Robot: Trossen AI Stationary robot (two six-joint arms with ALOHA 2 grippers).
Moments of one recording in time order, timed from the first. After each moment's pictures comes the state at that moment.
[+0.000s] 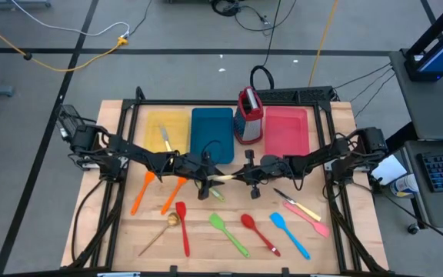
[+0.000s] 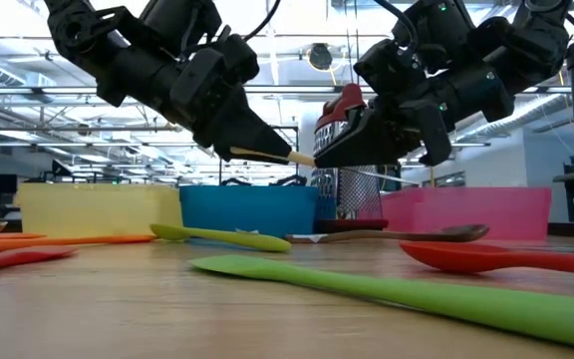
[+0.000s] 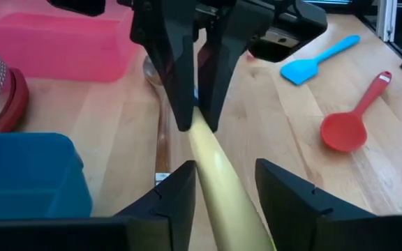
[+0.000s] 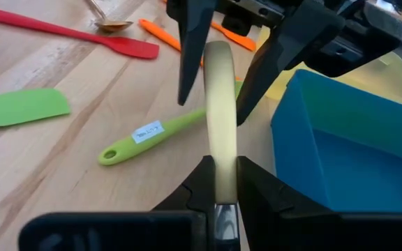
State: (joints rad) left arm -0.05 1.67 0.71 0.50 0.04 -0.06; right arm 0.06 1.64 0.58 0.66 0.03 -0.28
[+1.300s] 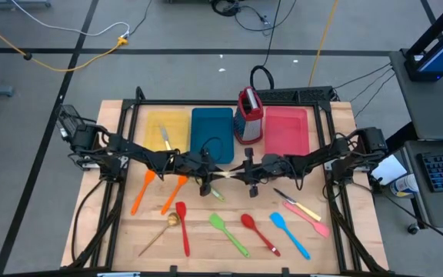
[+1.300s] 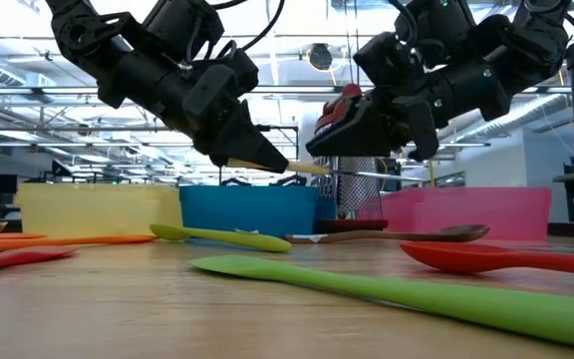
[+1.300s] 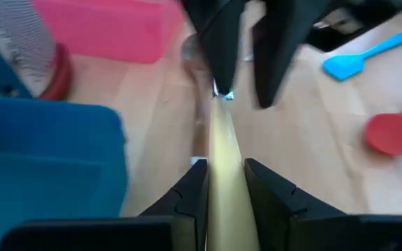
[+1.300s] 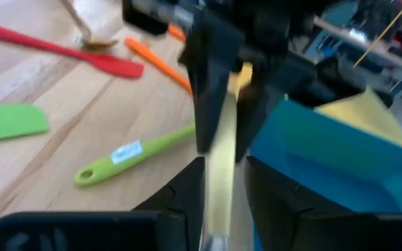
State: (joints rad) left arm -0.03 1.67 0.71 0.46 -0.05 -0.11; right arm 0.06 1.64 0.58 0.74 0.05 -0.35
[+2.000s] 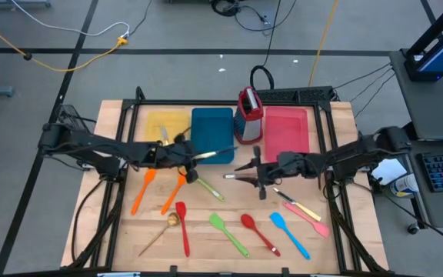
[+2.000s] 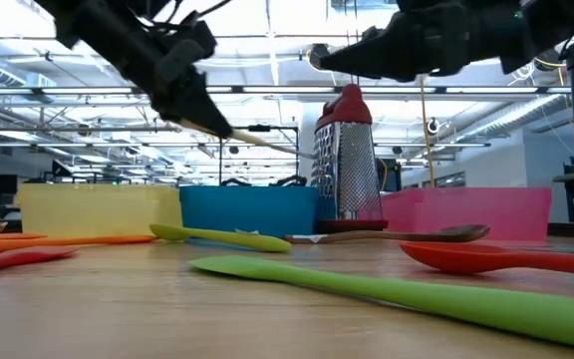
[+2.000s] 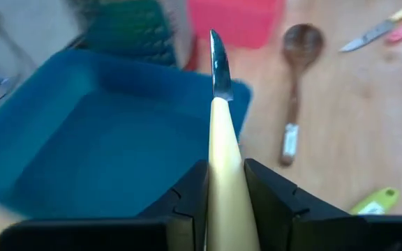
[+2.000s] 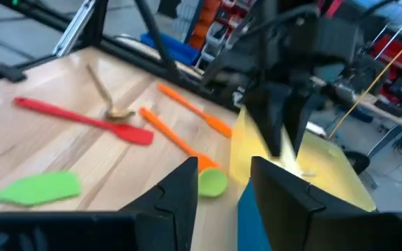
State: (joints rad) left arm -0.04 1.28 0.71 -0.08 -0.35 -0.19; right arm 0.13 1.37 0.58 0.61 0.05 -0.38
